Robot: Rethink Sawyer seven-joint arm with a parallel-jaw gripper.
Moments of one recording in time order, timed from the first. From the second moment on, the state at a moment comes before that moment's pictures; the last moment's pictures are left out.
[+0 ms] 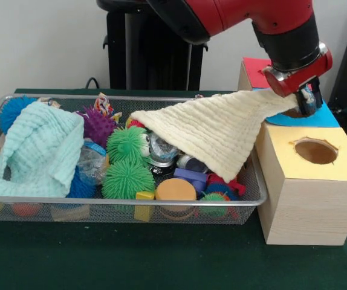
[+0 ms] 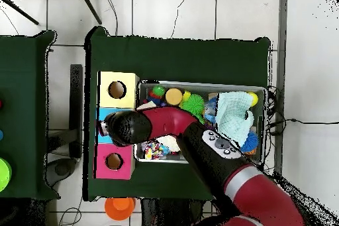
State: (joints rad) arm -0.52 -0.55 0.70 1.84 -0.25 0.49 1.57
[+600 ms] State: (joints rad) arm -0.42 -0.60 0.61 1.81 -0.26 0.50 1.57
